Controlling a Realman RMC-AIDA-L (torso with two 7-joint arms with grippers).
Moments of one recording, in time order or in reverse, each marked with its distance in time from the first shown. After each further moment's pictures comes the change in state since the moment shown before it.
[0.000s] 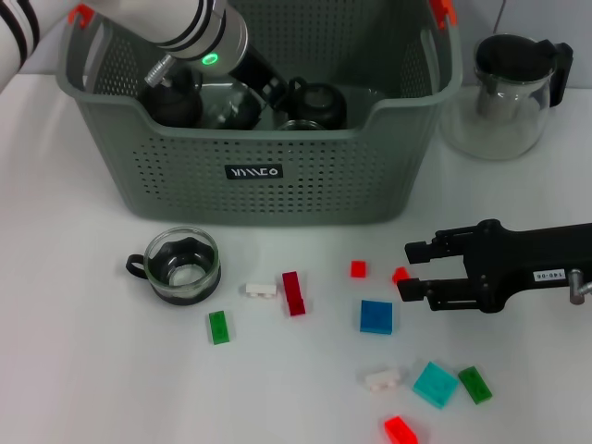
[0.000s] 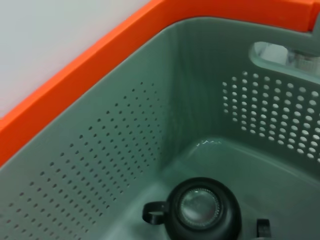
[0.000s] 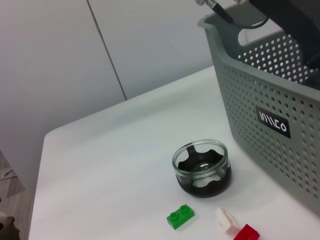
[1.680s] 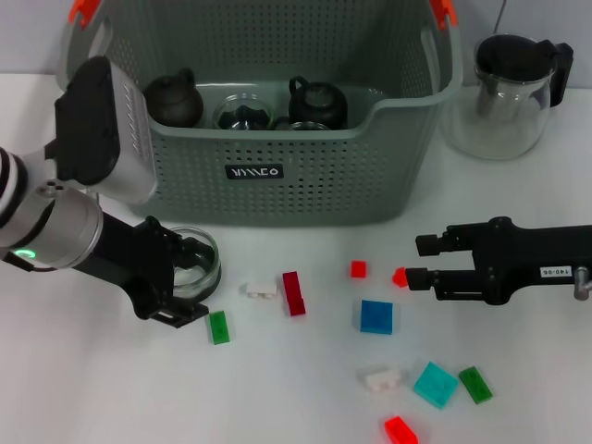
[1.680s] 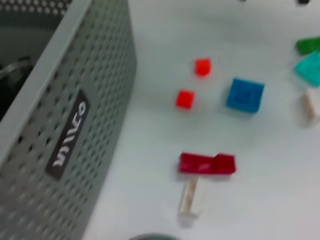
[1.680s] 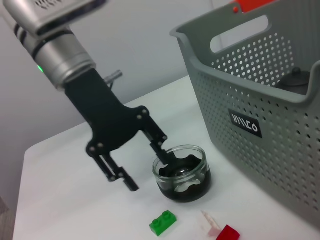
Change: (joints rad) left arm 0.604 -0.055 0.033 0.645 -0.218 0.669 0.583; right arm -0.011 -0.001 0.051 0.033 -0.001 0.027 -0.001
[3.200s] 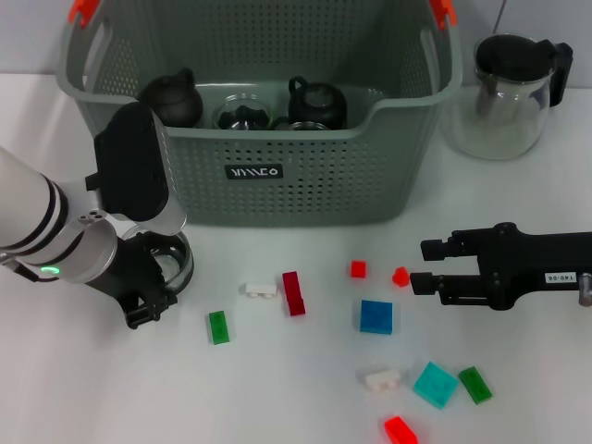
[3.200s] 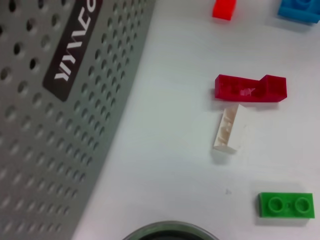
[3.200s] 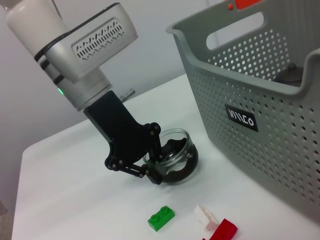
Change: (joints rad) left arm -0.005 -0.004 0.160 -0.113 0.188 -0.194 -0.102; right arm -0.015 -0.002 0.002 0.007 0.002 0.002 -0.006
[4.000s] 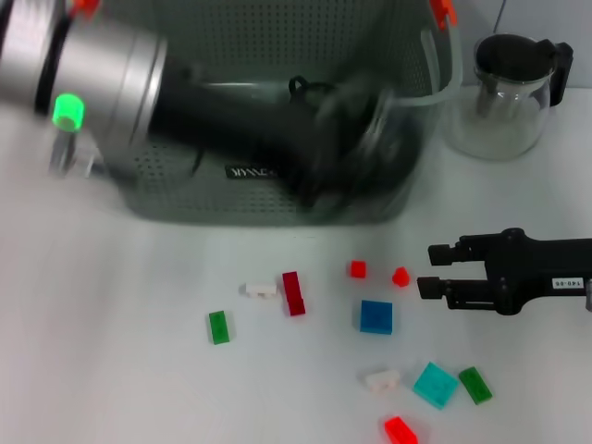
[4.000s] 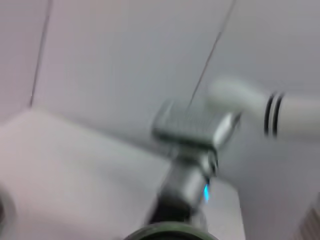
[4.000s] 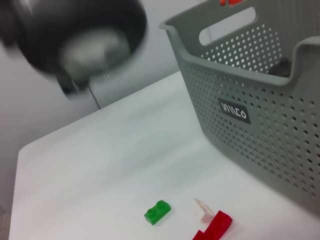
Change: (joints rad) left arm -0.203 0.034 -0.330 0.164 -0.845 0.437 -0.384; right arm -0.017 -0.005 0.001 0.000 0.000 0.002 0.004
